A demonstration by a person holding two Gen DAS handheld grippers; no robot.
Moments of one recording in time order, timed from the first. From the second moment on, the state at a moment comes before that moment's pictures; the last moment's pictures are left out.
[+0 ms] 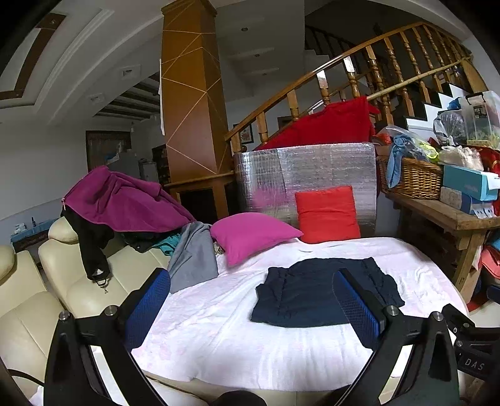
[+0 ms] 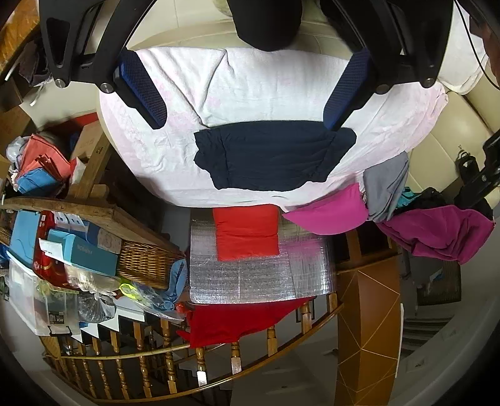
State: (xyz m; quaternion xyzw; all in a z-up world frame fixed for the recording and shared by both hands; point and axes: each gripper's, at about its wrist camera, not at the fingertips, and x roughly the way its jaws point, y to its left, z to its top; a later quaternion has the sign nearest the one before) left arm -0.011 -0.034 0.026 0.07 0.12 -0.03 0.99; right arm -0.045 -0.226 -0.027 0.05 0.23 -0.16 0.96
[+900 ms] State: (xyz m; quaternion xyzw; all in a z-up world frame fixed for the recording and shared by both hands) left arm -0.005 -0.024 0.022 0.06 0.13 -0.03 0.99; right arm -0.043 -0.220 -0.026 0.05 0.23 -0.16 0.96
